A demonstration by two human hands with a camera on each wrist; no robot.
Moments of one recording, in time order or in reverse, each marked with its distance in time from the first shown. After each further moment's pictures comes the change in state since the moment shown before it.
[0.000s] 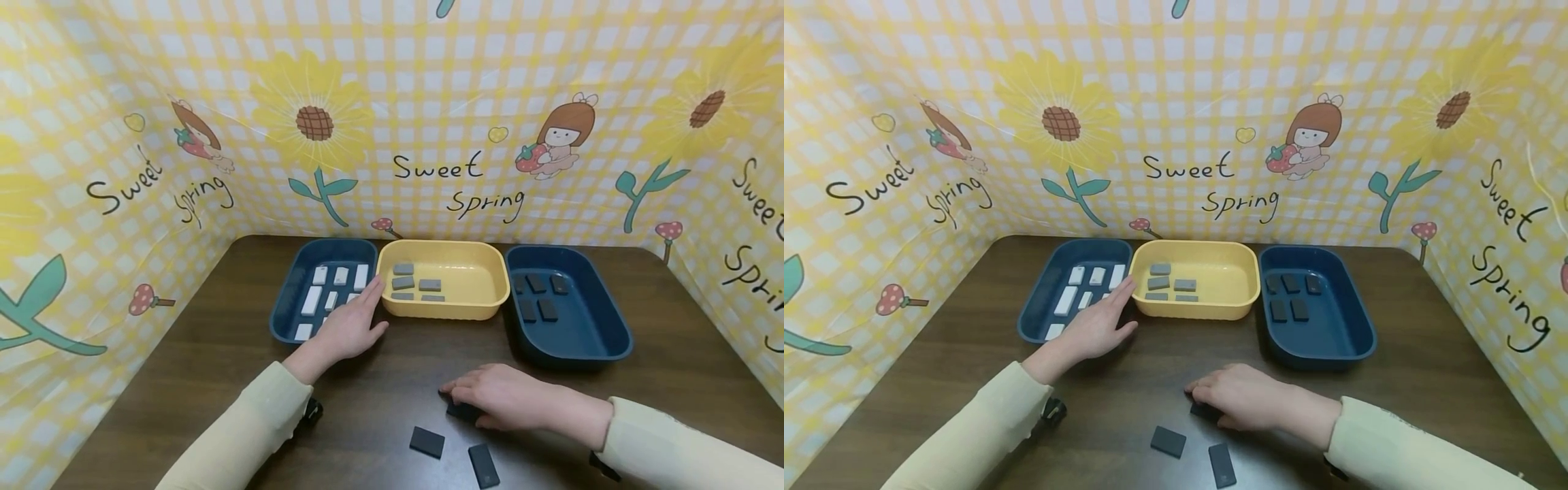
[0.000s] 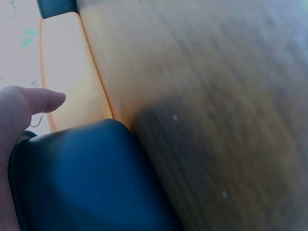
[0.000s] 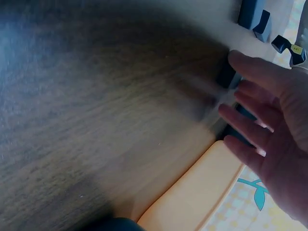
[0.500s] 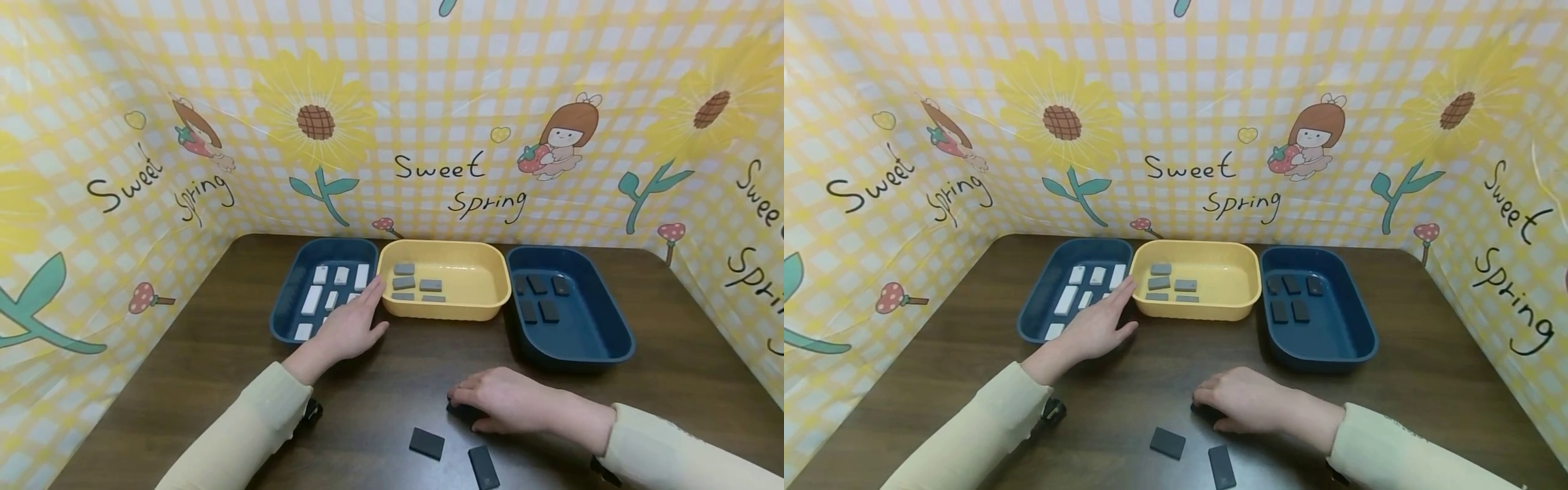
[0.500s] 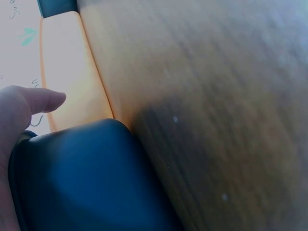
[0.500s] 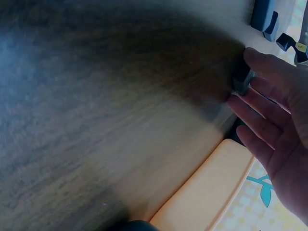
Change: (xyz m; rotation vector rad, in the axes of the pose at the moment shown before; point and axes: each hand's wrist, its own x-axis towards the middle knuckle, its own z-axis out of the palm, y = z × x) left_hand -0.001 0.000 0.001 -0.002 0.007 0.000; right_hand -0.003 0.002 0.004 0.066 0.035 -0.007
